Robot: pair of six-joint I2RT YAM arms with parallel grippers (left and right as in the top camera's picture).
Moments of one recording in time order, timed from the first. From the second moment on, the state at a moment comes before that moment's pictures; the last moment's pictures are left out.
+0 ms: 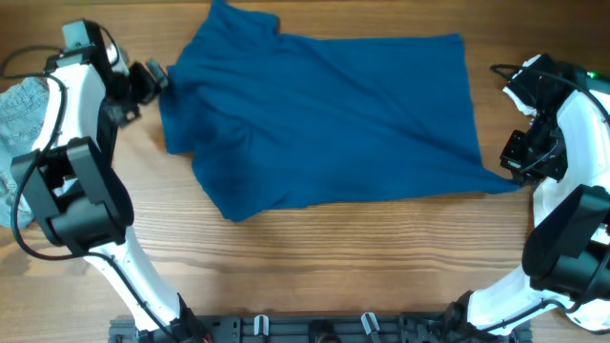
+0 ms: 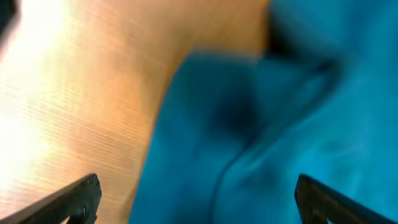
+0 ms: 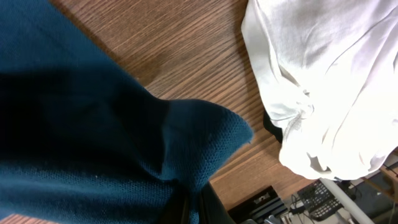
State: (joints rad) left arm 0.27 2.15 1.72 -0.94 0.29 -0.36; right arm -0.33 1.82 1.47 -1.39 0.21 0.26
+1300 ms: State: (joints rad) left arm 0.32 2.01 1.55 -1.33 0.23 -0.43; right arm -0.33 1.82 1.47 -1.40 0.18 0.24
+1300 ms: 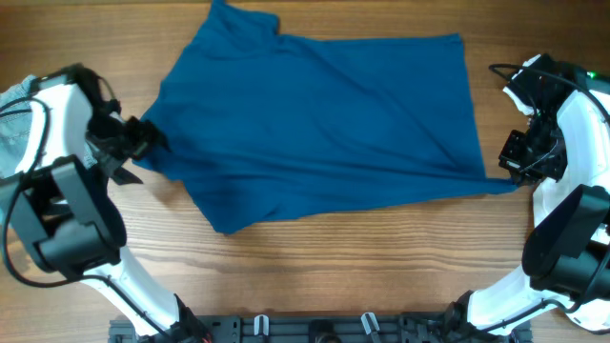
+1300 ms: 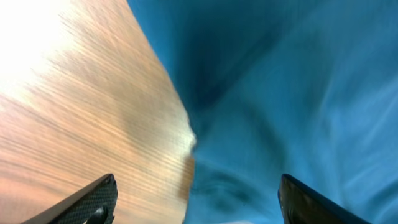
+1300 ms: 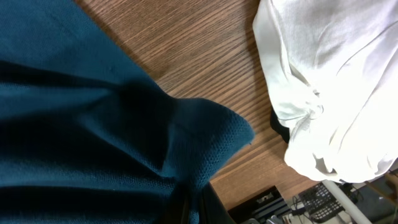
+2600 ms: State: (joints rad) left arm -0.16 1.54 1.06 -1.27 0.09 -0.47; right arm -0.33 1.82 1.47 -1.40 0.18 0.24
